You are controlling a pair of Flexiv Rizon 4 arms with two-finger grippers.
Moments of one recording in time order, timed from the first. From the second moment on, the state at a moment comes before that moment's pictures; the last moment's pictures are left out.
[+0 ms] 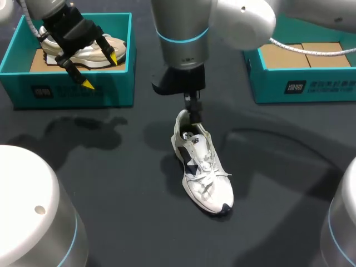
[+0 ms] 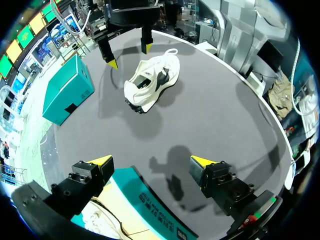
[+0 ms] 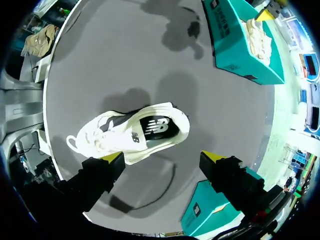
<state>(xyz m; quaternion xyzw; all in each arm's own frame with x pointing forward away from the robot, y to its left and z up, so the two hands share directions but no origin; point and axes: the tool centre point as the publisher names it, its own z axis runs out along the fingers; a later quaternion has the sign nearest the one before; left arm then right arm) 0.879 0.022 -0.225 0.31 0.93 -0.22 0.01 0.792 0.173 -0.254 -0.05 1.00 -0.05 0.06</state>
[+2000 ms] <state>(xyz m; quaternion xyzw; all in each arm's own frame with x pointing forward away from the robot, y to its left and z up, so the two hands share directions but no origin) 0.879 0.022 -0.225 0.31 0.93 -0.22 0.01 0.859 0.207 -0.388 -0.13 0.99 0.05 0.02</state>
